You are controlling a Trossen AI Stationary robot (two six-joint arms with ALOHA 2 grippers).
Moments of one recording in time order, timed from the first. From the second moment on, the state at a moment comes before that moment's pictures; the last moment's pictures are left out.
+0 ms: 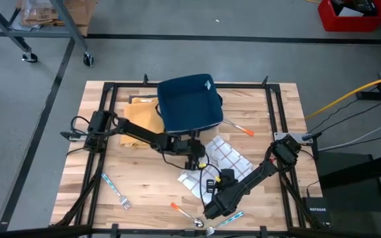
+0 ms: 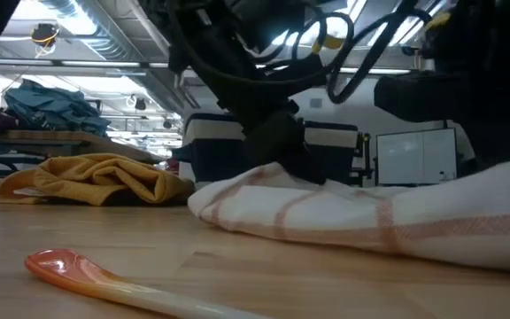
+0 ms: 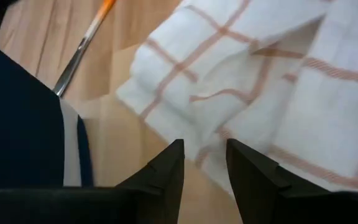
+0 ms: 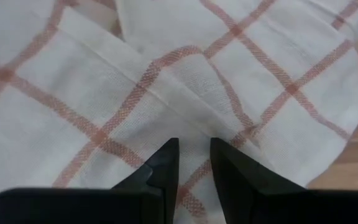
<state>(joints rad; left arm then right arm) -0.11 1.98 1.23 0.01 -0.31 0.24 0.65 2.22 1.67 -1.39 0.25 2.30</state>
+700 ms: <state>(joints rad) -0.26 1.81 1.23 -0.27 -0.29 0.23 0.65 2.19 2.02 -1.49 0.27 2.17</state>
